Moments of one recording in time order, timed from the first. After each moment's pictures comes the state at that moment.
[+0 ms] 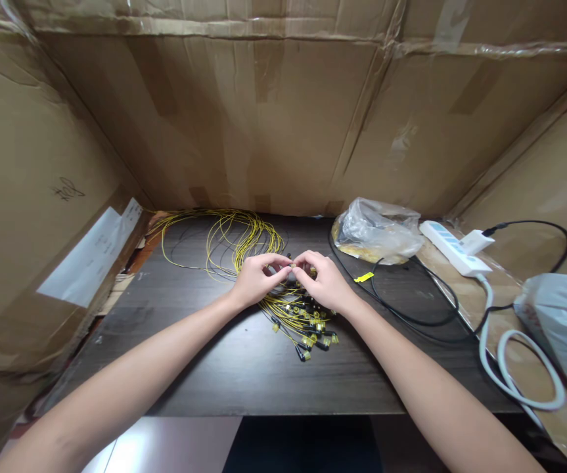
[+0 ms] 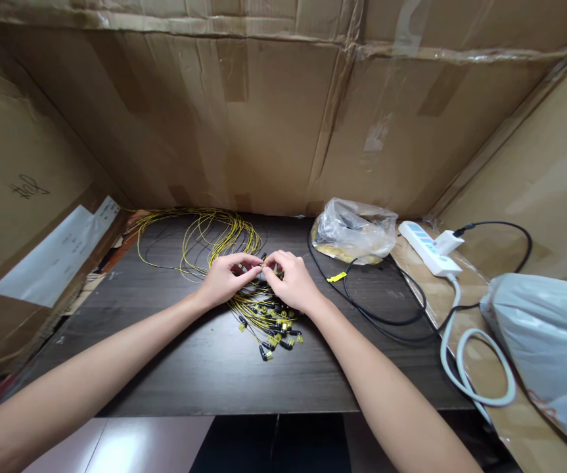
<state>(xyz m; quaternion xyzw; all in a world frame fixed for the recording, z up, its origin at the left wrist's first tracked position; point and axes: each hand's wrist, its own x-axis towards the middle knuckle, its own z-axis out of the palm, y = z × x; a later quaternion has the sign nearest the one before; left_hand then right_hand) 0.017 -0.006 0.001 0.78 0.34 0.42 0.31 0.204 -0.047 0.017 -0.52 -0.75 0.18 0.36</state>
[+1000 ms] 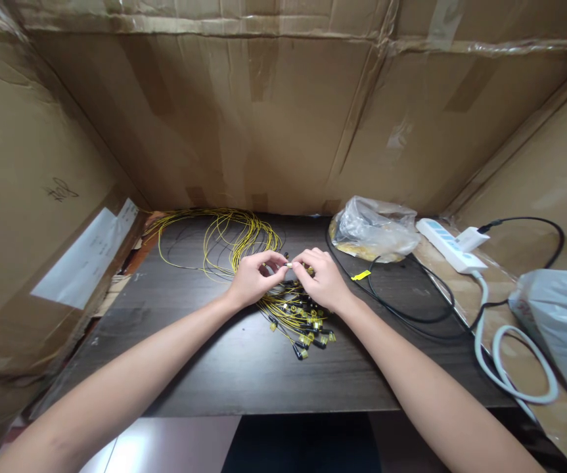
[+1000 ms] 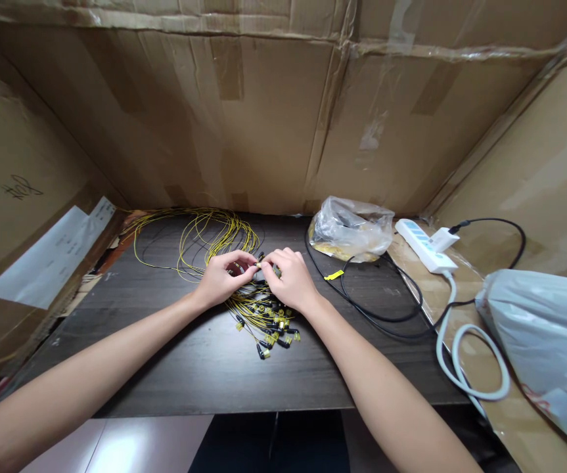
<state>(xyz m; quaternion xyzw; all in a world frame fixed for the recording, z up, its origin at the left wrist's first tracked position) 0.017 -0.010 0.003 0.77 0.34 0.43 0.33 0.205 -0.045 0.012 -0.50 -0.78 0.08 0.38</state>
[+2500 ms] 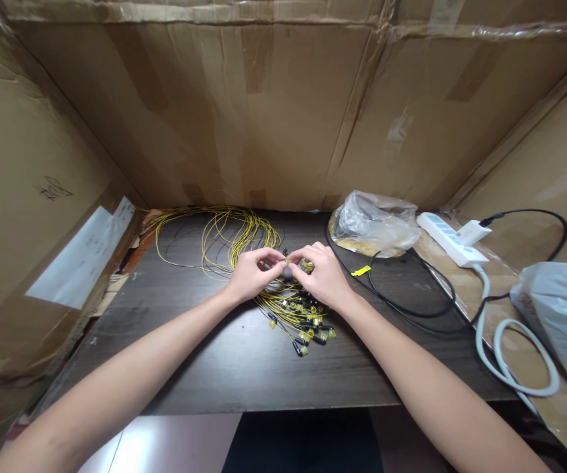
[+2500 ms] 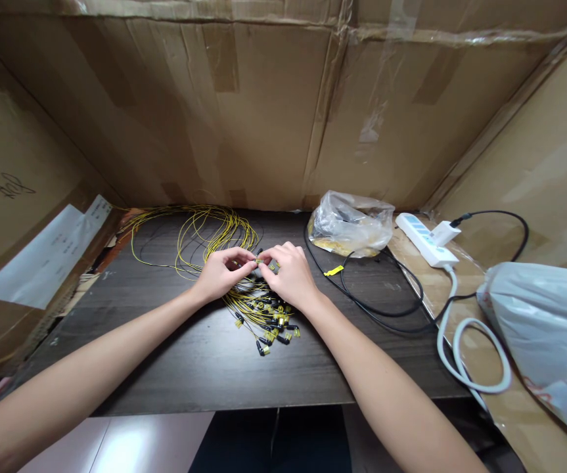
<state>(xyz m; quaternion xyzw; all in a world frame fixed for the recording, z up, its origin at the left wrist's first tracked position) 0.018 -0.005 0.002 0.76 0.36 0.41 0.36 0.203 -0.048 0.017 -0.53 -0.76 0.09 0.37</state>
